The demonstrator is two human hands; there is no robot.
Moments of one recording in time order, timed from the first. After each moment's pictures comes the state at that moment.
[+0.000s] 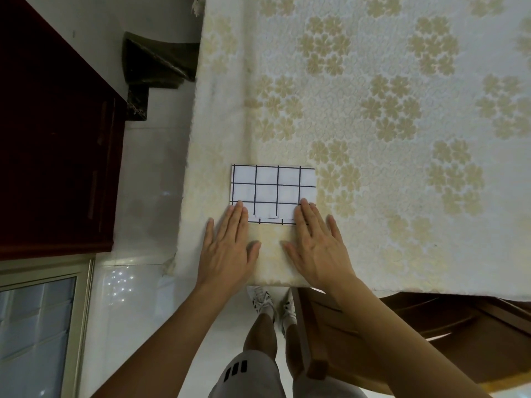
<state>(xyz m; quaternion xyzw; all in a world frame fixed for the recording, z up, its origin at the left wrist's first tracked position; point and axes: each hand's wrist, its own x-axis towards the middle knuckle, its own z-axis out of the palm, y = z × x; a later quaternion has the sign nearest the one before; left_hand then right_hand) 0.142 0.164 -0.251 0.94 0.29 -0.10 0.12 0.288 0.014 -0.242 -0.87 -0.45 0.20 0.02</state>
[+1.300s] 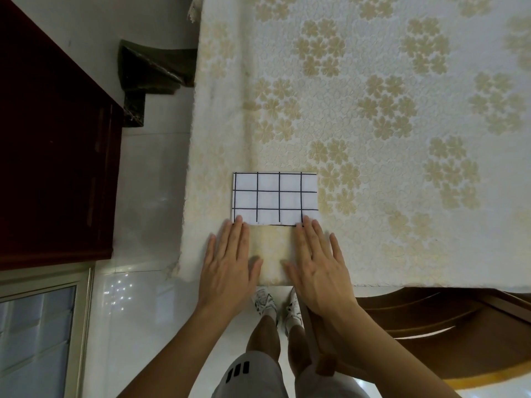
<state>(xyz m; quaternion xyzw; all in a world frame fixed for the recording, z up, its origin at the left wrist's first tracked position) 0.116 0.148 -0.244 0.95 0.27 -0.12 0.11 0.246 -0.008 -0.241 -0.88 -0.43 0.17 -0.01</state>
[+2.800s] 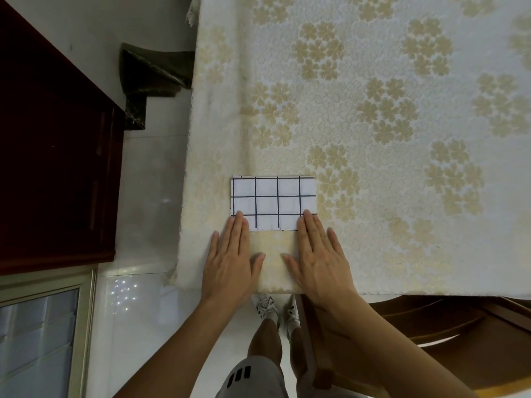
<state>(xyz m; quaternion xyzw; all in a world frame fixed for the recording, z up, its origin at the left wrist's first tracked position) 0.139 0.155 -0.256 0.95 0.28 -0.12 0.10 0.273 0.005 -0.248 -0.88 -0.43 0.18 0.01</state>
